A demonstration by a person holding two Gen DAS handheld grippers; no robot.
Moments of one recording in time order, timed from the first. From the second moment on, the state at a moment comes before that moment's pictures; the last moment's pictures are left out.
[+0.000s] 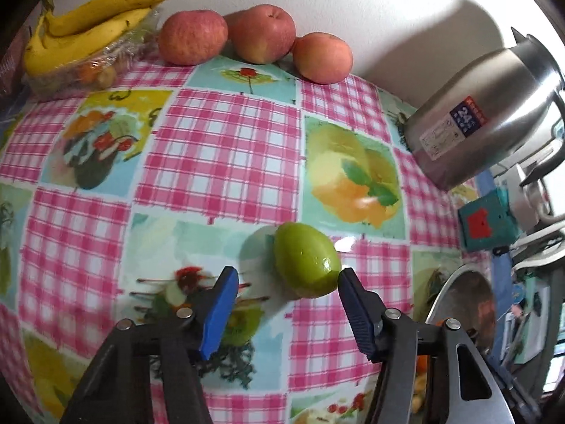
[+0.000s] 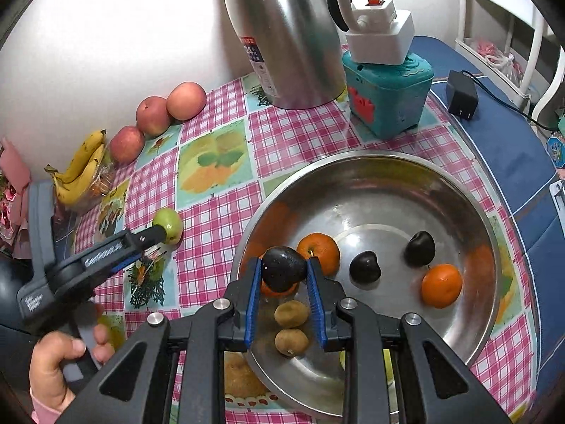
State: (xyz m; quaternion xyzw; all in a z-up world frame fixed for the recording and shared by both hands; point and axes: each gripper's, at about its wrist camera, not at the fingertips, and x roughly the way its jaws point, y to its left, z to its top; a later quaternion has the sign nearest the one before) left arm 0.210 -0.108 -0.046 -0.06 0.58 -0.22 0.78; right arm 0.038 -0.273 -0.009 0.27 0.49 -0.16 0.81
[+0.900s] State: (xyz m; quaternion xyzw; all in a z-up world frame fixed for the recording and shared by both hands) left arm 0.185 -0.091 -0.026 -0.09 0.56 -0.23 0.79; right arm 0.032 -0.270 -0.010 0.27 0.50 -0.15 0.81
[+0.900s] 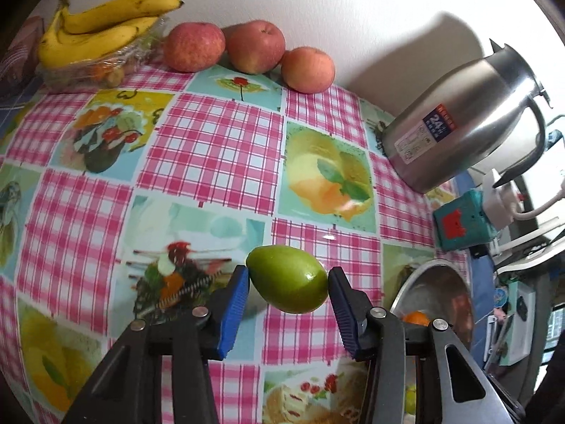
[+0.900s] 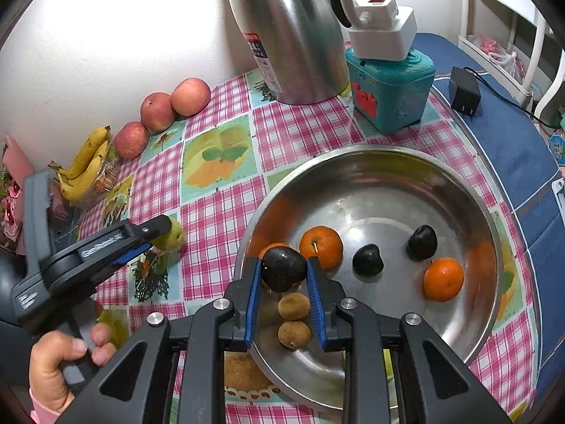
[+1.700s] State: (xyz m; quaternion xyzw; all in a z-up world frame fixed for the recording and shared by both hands) left arm 0.181 -0.154 -0.039 -0.04 0.57 -0.27 0.77; right arm 0.007 -0.291 -0.025 0.29 0.52 -0.17 0.79
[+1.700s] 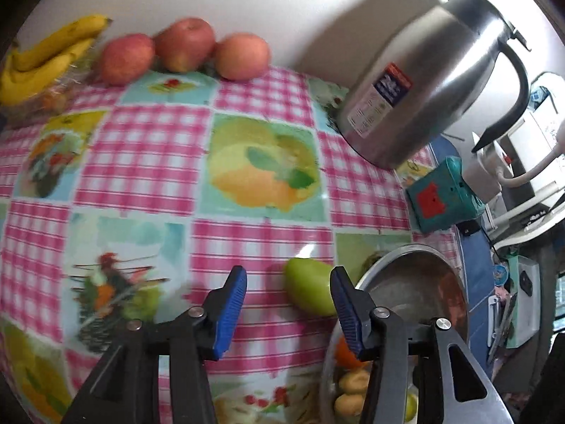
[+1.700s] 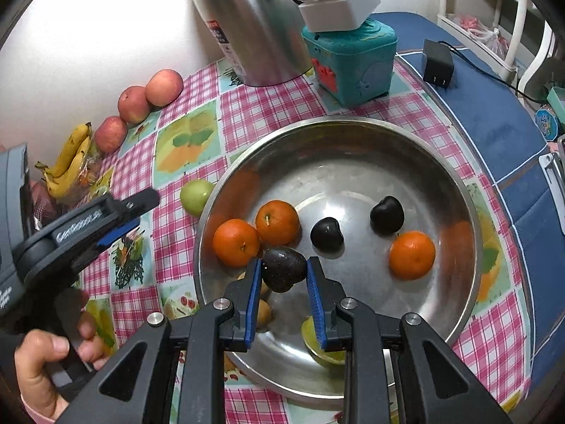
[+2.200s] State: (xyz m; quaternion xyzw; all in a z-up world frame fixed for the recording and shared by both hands) left arm 0.176 -0.162 -0.064 -0.11 0.61 -0.27 0.74; right arm 0.008 -0.297 -0.030 0.30 0.52 -0.17 0.78
